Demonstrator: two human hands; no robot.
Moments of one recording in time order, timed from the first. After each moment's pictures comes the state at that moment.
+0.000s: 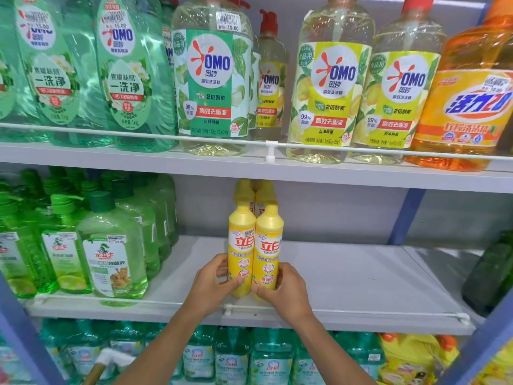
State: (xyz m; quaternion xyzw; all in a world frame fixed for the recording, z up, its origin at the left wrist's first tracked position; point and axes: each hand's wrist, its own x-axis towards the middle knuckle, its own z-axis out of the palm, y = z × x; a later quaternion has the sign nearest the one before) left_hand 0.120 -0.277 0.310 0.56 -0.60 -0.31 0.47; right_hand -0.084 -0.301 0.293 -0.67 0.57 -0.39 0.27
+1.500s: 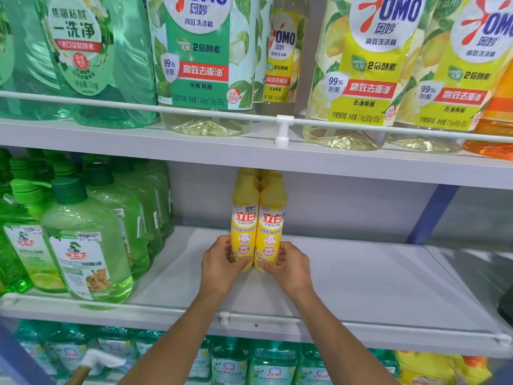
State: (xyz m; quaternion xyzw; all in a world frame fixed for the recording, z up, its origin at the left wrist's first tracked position) left_hand 0.097 -0.350 0.293 0.65 -0.52 -0.23 0.51; right_hand -0.074 -0.380 0.295 -0.63 0.59 -0.40 0.31
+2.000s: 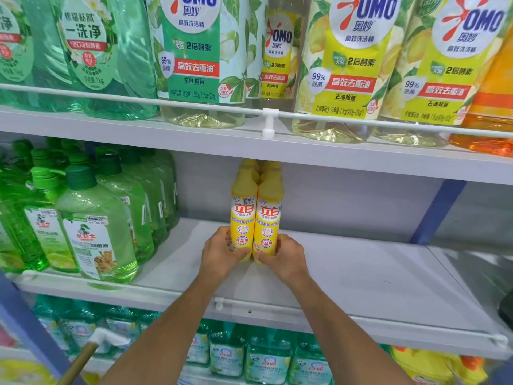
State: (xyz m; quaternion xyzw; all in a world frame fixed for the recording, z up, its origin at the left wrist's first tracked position) left_hand 0.089 -0.339 0.312 0.69 -0.52 -0.24 0.45; right_hand -0.079 -0.375 0.314 -0.68 0.59 -0.31 0.29
